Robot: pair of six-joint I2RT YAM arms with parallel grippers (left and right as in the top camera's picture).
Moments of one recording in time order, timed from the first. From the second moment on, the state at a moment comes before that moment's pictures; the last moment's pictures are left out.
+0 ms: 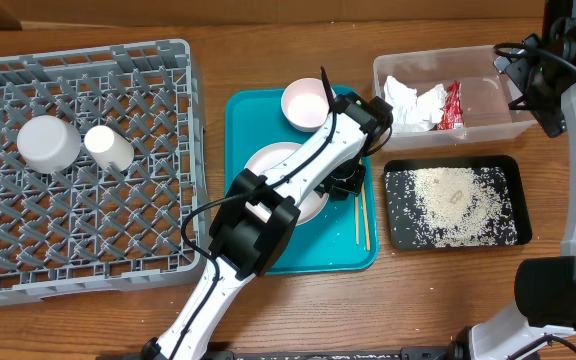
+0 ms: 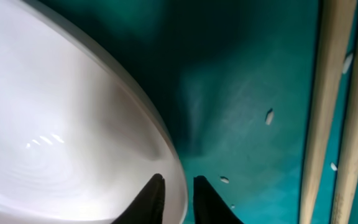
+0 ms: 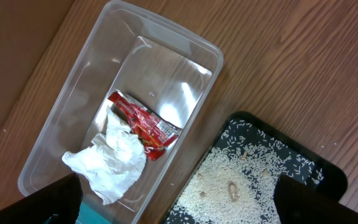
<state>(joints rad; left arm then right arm) -0.73 2.48 2.19 -1.46 -0.01 -0.45 -0.12 1.81 2.01 -1.34 0.24 0.85</state>
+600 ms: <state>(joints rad) -0.73 2.47 2.13 -1.38 -0.05 -0.50 -0.12 1.81 2.01 -1.34 0.24 0.85</state>
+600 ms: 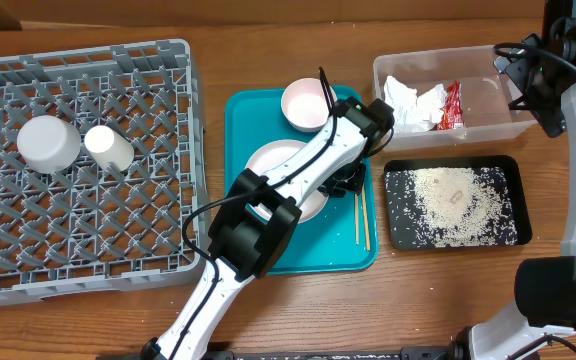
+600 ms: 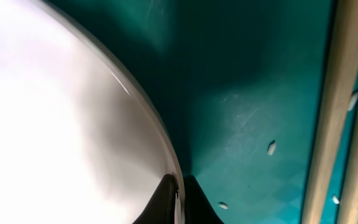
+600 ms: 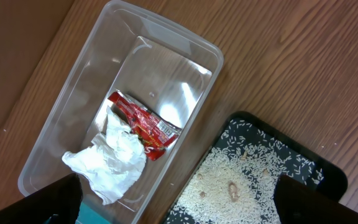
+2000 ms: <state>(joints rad) 0.06 2.18 2.57 -1.46 0.72 -0.08 -0.12 1.81 2.01 -1.34 0.24 0.85</state>
